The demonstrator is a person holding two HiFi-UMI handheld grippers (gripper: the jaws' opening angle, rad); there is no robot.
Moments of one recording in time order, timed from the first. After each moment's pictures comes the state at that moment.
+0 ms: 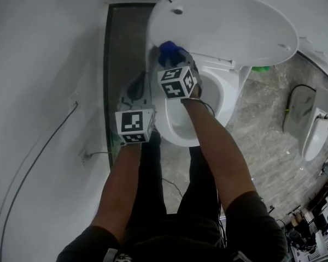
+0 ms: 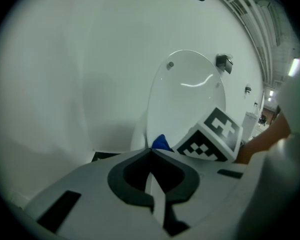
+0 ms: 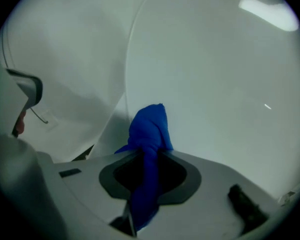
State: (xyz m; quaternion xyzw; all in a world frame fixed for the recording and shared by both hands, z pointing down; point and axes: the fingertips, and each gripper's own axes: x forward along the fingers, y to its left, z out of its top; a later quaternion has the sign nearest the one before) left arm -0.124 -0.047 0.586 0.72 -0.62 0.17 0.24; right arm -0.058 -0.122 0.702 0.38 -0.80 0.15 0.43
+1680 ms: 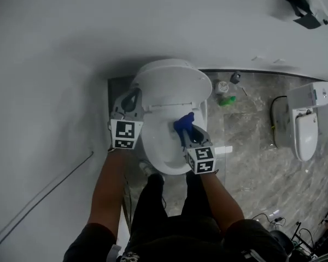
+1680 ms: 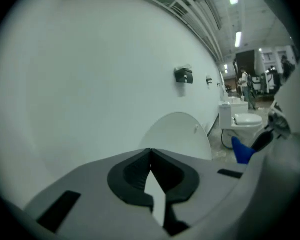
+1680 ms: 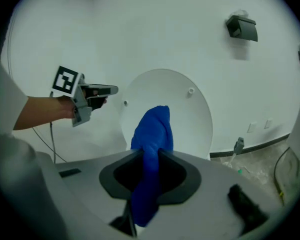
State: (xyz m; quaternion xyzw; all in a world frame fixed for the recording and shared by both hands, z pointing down) left arm -0.049 -0.151 0.364 0.83 -0.51 0.22 0.01; right arm 0.118 -0.024 0.477 0.48 -0.81 0.26 0.22
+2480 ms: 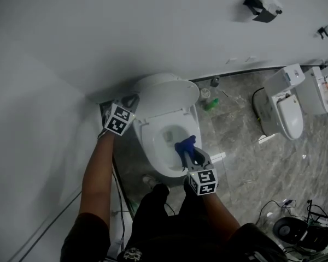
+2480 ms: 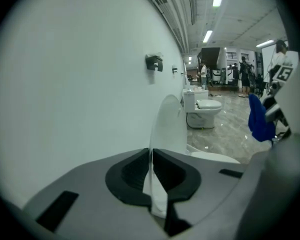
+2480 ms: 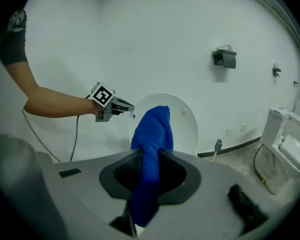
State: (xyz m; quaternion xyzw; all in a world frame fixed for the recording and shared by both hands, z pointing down) left arm -0.058 -0.170 0.386 0.89 -0.30 0.33 0.00; right arm 0.097 0.076 0.392 0.56 -0.77 0.23 0.20
